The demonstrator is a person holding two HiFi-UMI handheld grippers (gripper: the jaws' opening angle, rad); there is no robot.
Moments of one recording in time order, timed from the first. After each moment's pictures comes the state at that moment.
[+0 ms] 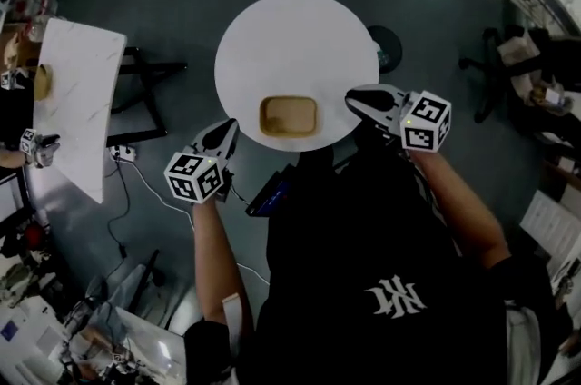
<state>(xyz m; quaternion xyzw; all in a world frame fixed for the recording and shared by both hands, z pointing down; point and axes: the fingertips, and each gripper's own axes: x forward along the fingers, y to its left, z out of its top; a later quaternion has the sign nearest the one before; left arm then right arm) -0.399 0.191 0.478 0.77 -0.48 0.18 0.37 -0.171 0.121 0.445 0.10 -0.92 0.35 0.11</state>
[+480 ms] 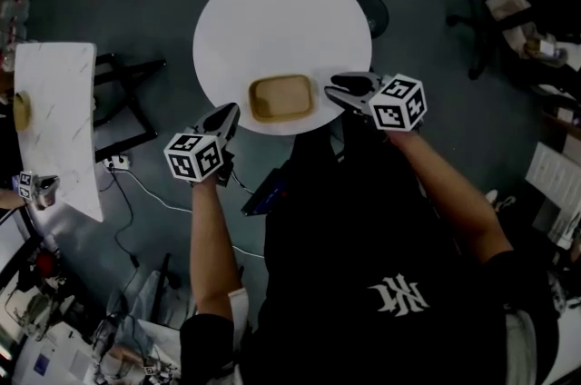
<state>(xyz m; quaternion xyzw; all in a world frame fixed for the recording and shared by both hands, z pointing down) -0.386 0.186 0.553 0.77 -0.41 0.19 0.44 -0.180 0.154 0.546 0.18 -0.87 0.42 0.20</state>
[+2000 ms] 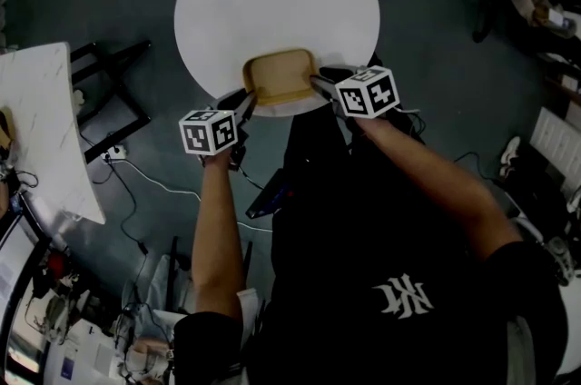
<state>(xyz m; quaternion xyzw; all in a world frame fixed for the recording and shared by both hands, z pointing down) -0.358 0.220 0.650 0.72 -0.35 0.26 0.54 -0.202 0.203 0.658 0.28 -0.75 0.52 0.30</state>
